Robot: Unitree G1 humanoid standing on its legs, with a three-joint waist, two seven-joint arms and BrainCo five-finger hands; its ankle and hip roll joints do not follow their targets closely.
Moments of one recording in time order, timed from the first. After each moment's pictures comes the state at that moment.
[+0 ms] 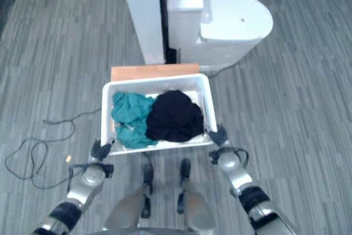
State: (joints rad) left arm -0.08 0.34 -0.31 0.51 -0.13 -0.04 0.35; right arm -0.20 -0.42 0.37 0.46 0.08 -0.03 -0.34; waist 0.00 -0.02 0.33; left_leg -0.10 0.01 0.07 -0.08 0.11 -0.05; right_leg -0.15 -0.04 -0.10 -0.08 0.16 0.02
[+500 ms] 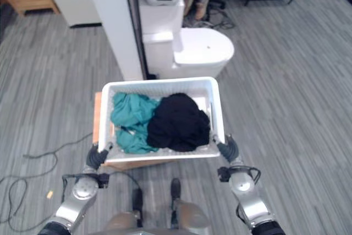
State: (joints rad) left arm 0.08 0.37 -0.28 0.28 -0.10 -0.04 0.28; right arm 0.09 -0.41 0.20 0.15 0.02 -0.05 -0.26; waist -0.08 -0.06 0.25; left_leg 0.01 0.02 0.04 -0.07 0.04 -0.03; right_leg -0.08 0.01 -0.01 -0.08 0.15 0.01
